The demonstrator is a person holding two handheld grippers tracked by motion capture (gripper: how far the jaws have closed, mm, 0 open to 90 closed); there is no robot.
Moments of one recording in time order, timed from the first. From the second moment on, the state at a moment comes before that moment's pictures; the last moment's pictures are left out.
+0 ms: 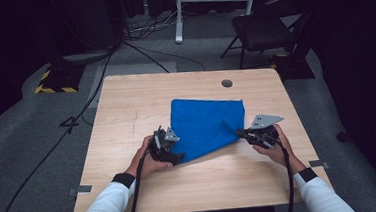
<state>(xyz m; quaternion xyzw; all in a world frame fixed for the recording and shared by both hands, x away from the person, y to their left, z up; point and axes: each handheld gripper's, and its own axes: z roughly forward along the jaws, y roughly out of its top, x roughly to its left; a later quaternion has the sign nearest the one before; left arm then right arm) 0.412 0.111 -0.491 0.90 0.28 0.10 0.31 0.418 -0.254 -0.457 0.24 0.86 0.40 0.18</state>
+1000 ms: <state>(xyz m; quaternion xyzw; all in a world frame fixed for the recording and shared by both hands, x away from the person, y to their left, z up) 0.383 0.111 -0.493 0.90 0.27 0.09 0.32 0.454 -0.216 -0.473 0.29 0.89 0.34 0.13</state>
